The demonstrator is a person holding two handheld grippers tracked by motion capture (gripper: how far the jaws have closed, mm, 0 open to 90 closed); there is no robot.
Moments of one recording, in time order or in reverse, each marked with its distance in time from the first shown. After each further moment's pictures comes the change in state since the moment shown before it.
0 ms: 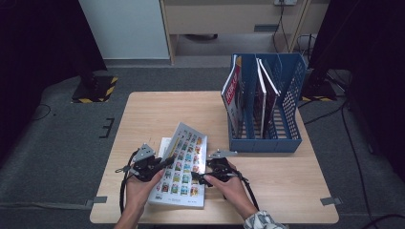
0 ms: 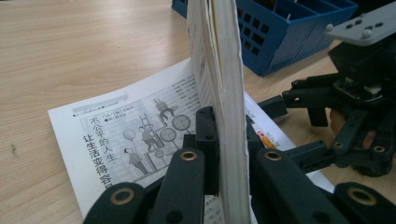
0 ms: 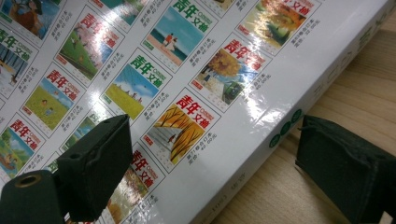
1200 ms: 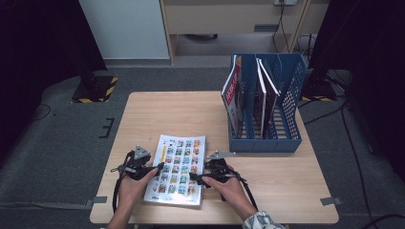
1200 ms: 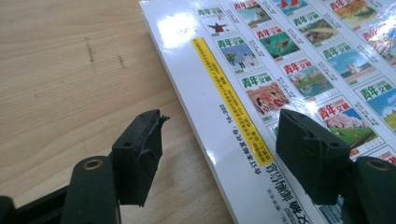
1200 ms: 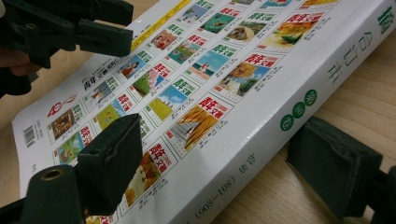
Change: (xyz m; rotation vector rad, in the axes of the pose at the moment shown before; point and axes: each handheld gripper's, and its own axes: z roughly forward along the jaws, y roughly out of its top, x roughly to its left) left arm 0.048 -0.034 0.016 0.224 0.248 0.009; right arm 0.004 -0.002 0.004 0.007 0.027 0.021
